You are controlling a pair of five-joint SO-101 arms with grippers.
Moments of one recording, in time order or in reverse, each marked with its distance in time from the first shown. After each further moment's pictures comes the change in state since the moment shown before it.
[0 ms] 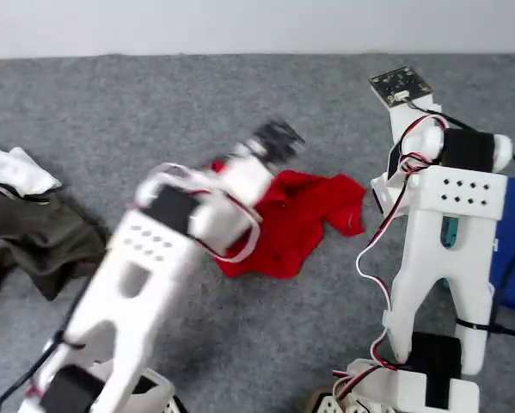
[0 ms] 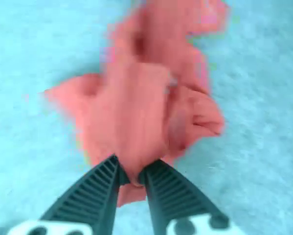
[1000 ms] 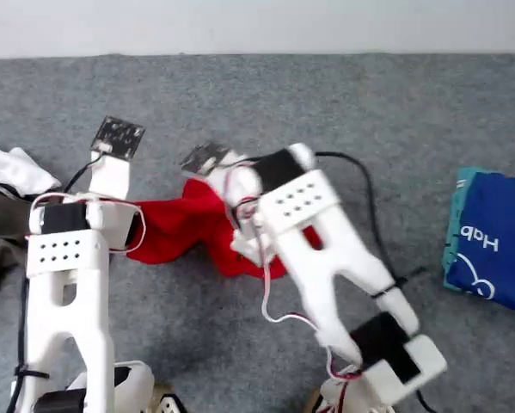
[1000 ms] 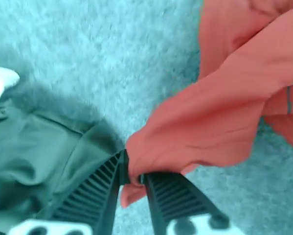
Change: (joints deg) left arm -33.3 -4.6 23.8 -12.9 -3.3; right arm -42.3 10.9 6.9 -1.9 -4.8
